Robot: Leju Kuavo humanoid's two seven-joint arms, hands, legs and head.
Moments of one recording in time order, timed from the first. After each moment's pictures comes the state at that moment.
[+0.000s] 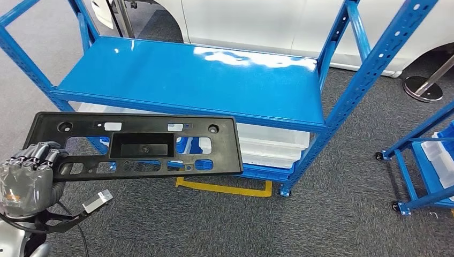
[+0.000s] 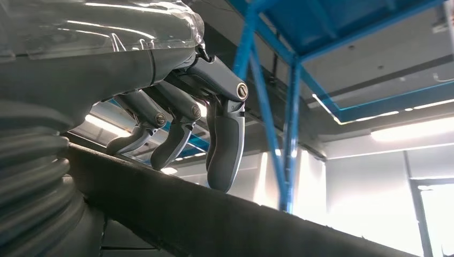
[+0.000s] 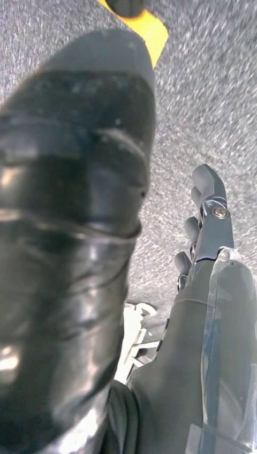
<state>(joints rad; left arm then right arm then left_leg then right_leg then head) 0.08 0.58 -0.23 -1.67 -1.47 0.69 0.07 0.22 -0.28 -0.64 0.02 1.00 0.53 -0.44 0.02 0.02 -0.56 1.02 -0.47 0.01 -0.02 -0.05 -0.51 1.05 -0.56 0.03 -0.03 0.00</state>
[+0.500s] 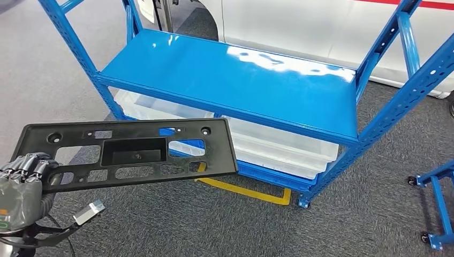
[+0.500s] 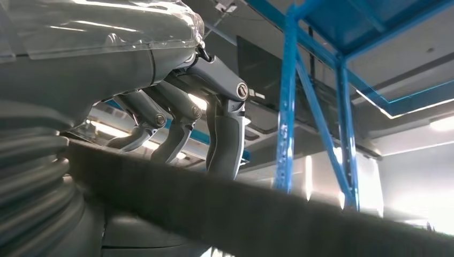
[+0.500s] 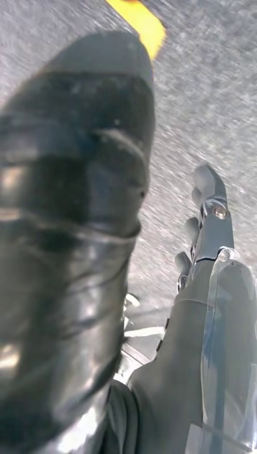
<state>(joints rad) 0.21 0.60 -0.16 -1.73 -1.49 0.70 0.10 0.28 -0.25 -0.67 0.02 0.96 0.51 -0.45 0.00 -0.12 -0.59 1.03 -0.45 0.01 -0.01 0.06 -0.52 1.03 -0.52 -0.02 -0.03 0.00</state>
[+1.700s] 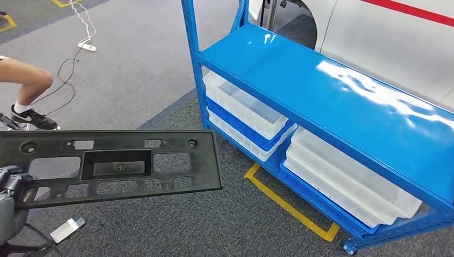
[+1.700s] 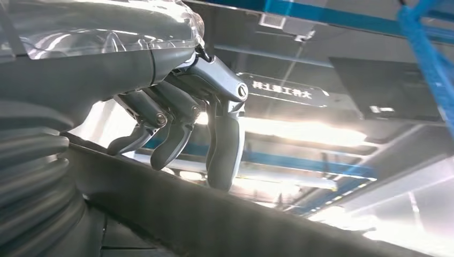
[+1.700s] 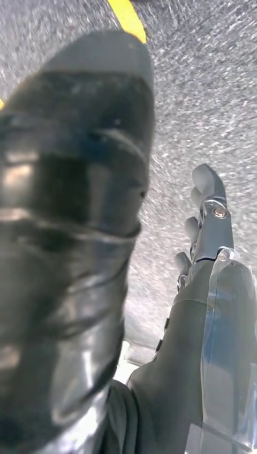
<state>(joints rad) 0.39 0.59 0.03 -1.84 -1.49 0.70 0.04 0.35 -0.19 -0.70 0.02 0.89 0.49 -0.47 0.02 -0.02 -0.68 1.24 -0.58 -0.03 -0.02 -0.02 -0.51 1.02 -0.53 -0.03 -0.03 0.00</state>
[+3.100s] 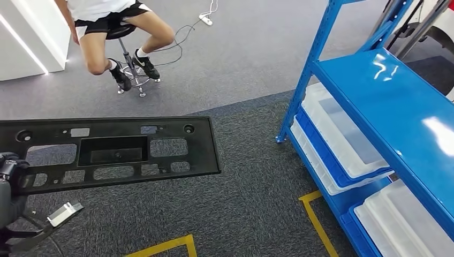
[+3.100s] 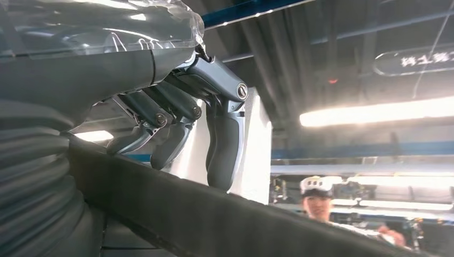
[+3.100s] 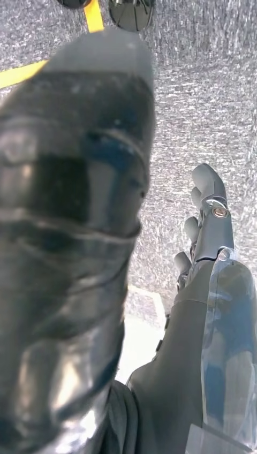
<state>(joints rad) 0.30 0.62 0.00 -1.82 -1.44 0.65 0.06 0.31 -0.21 -0.70 0.02 0.84 0.53 -0.44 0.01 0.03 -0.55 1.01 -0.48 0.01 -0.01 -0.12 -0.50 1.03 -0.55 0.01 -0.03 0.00</state>
